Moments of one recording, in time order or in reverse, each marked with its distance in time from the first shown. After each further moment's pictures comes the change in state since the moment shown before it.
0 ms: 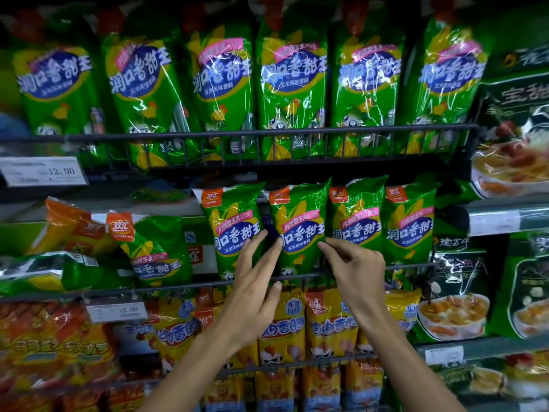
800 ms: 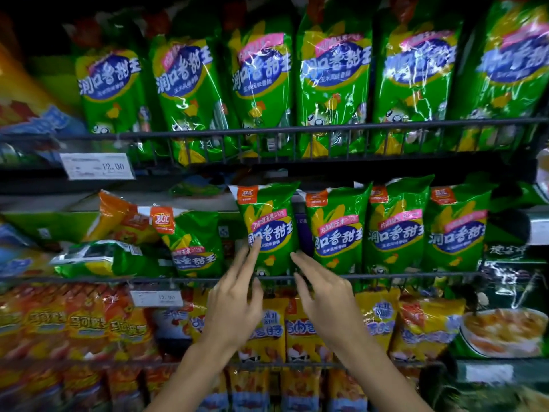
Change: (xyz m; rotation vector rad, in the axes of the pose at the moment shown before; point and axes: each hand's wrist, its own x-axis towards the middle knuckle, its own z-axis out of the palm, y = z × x) left_hand -0.038 -0.037 -0.034 0.195 0.274 -0.133; right_hand -0.048 -0.041 0.062 -0.068 -0.269 -0.353
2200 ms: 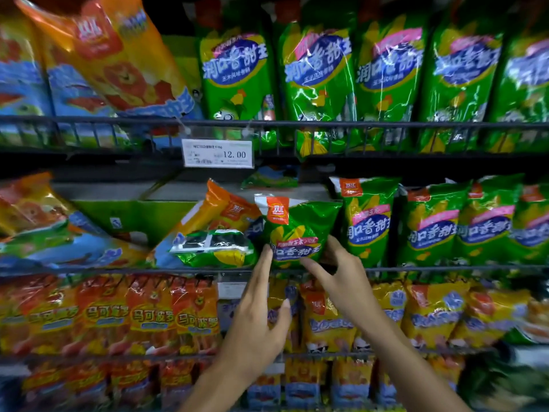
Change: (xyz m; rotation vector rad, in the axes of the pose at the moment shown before) left_hand -0.047 -0.089 -0.108 -0.301 -0.204 -0.102; right_hand 0.045 -0.102 0.089 0.225 -0.171 0.425
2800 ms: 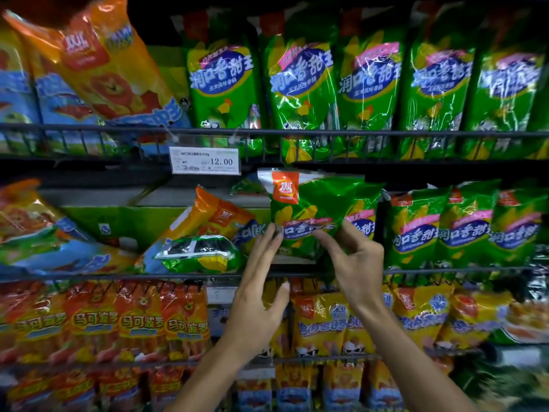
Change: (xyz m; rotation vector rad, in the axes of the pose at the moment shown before) left_hand 0.027 0.031 -0.003 -0.151 0.060 0.143; right_hand 0.000 -0.036 -0.038 0.323 0.320 -0.158
